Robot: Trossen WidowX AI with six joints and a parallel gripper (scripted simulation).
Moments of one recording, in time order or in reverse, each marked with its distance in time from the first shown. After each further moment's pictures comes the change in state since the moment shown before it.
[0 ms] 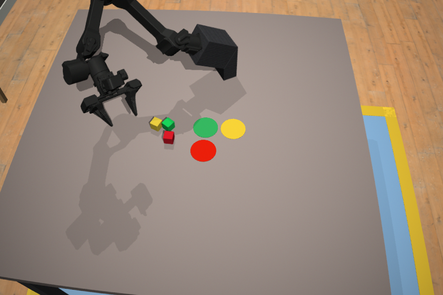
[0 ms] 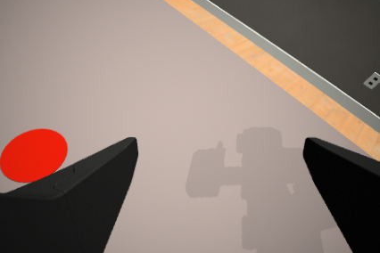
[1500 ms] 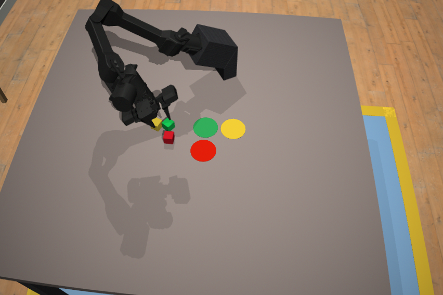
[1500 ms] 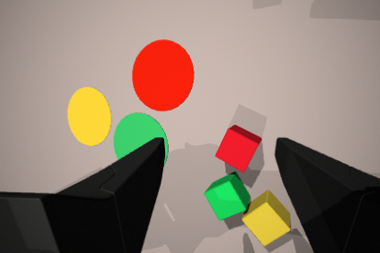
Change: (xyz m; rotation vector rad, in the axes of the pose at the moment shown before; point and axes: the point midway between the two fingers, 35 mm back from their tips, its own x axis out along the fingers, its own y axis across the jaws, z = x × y) arm 0.054 0.125 -0.042 0.707 0.712 0.213
